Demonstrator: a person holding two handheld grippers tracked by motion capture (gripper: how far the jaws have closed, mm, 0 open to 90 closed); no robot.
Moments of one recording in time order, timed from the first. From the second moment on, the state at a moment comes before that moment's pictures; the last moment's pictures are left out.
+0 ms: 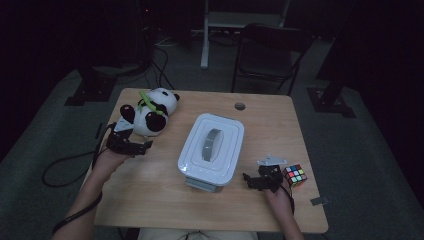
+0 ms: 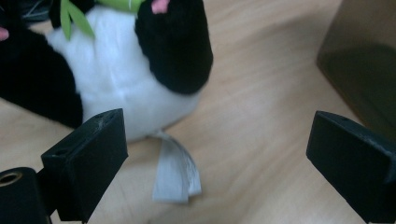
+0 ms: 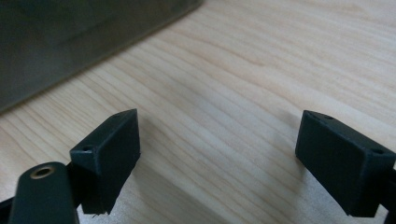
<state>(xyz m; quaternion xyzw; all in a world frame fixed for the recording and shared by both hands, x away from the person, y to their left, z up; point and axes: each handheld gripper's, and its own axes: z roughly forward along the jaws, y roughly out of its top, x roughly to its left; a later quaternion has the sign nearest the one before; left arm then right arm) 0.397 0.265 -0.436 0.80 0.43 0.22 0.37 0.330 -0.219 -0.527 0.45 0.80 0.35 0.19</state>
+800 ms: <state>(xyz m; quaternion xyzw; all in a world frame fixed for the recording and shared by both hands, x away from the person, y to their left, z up) 0.464 0.241 -0.437 0.78 0.46 0.23 0.35 0.331 -0.220 -0.528 0.46 0.80 0.34 0.19</state>
